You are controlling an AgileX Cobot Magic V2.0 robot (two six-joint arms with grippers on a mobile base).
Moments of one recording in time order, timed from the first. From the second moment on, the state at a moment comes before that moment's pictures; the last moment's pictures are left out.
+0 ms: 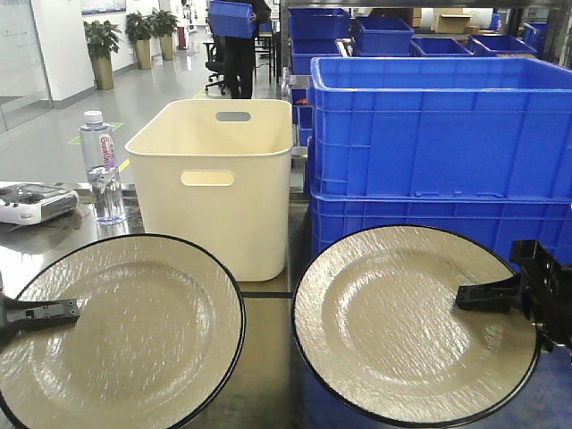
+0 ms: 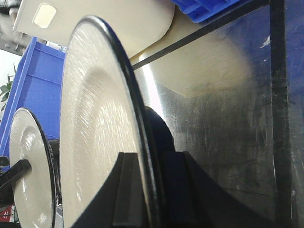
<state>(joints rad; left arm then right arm) 0.34 1.45 -0.90 -1.50 1.11 0.80 -0.23 1.41 -1.05 1.24 1.00 -0.53</state>
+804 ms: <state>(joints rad) 0.13 1.45 -0.90 -1.58 0.90 0.83 -0.23 1.41 -1.05 1.46 0.97 -0.63</state>
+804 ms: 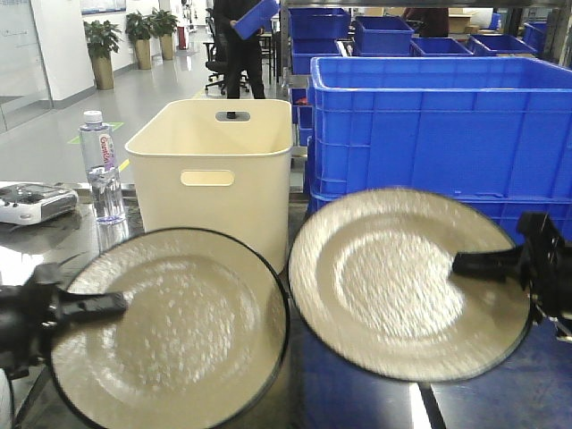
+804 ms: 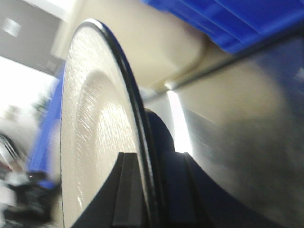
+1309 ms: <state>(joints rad) -0.19 1.68 -1.06 -1.63 0.69 0.89 -0.23 1.37 -1.05 1.62 0.98 -0.65</state>
